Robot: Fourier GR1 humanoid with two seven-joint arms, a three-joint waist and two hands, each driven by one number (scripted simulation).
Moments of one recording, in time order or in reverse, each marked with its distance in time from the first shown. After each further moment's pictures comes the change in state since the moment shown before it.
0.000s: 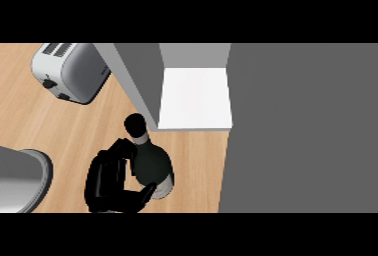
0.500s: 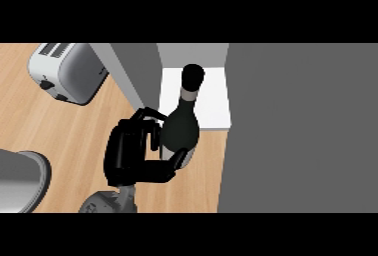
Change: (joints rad) left arm -0.231 -0.034 -0.094 -0.080 -0.022 0.273 0.251; right arm 0.005 -0.002 -0.034 0.005 -0.008 0.028 -0.008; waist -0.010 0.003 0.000
